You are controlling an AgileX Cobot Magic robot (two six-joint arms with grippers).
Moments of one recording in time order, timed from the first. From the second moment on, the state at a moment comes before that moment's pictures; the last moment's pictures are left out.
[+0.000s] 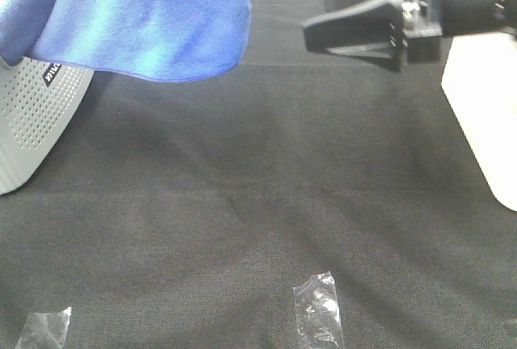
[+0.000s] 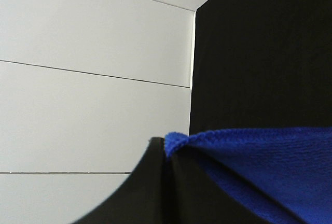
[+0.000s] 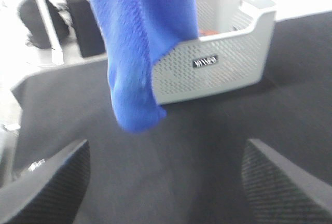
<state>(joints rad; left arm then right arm) -0.83 1.50 -1.96 0.36 0.84 0.97 0.10 1.52 -0.91 1.49 0.99 -1.94</state>
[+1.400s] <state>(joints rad) -0.83 1.60 -1.96 0.44 0.76 0.96 0.29 1.71 -1.19 1.31 1.02 -1.66</state>
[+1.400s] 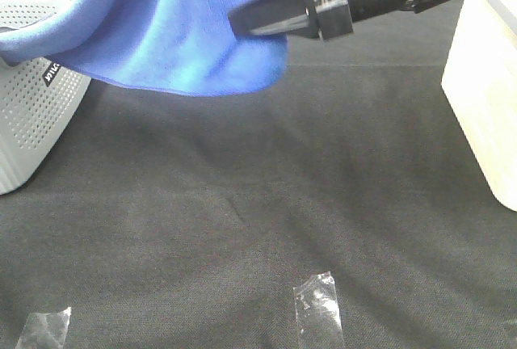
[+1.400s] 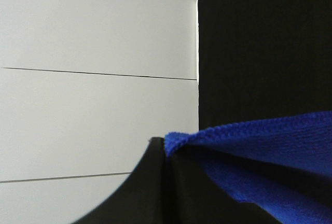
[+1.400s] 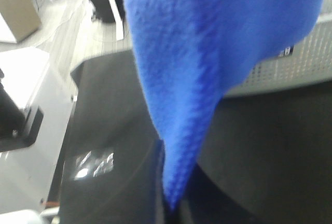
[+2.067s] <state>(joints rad) -0.83 1.64 -1.96 0.45 0.78 0.68 0.29 1.66 -1.39 0.77 0.89 -0.70</state>
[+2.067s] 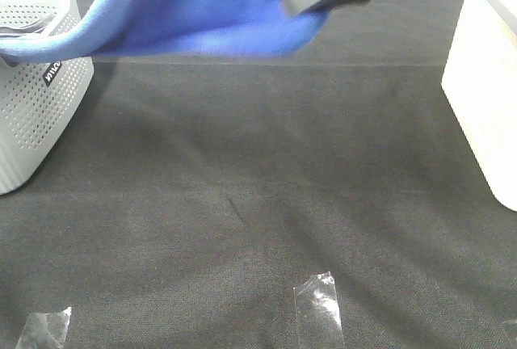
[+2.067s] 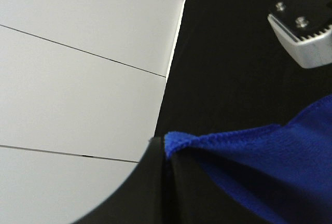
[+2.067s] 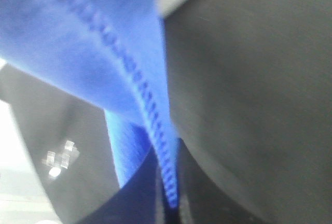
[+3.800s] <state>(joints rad) -0.40 1.84 -1.96 0.41 -0.34 0.48 0.29 1.75 -2.08 0.10 0.32 -0.37</state>
